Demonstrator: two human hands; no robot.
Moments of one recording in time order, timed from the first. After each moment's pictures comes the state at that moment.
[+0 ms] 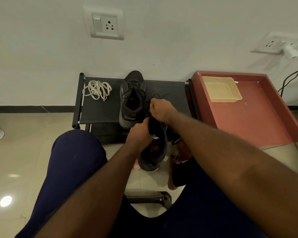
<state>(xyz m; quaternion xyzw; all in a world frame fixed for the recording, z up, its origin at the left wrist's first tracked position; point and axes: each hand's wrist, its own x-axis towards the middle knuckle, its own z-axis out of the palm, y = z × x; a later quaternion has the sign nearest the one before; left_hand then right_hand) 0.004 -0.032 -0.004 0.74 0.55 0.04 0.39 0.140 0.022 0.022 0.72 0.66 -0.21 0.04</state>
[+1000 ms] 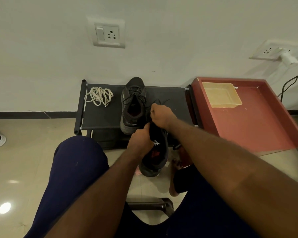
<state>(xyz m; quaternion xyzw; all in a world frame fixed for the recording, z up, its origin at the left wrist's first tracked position) 0.003 -0.034 -0.003 0.74 0.55 0.06 0.38 0.137 0.020 0.020 0.74 0.64 -0.22 0.00</state>
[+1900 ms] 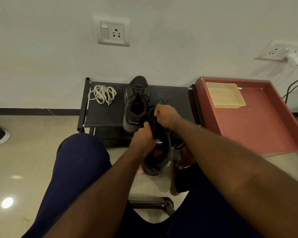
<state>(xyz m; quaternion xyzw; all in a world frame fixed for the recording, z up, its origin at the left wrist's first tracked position) 0.006 -0.034 -0.010 0.71 0.58 0.07 0.39 0.140 0.019 0.022 0.75 0.62 -0.23 0.00</state>
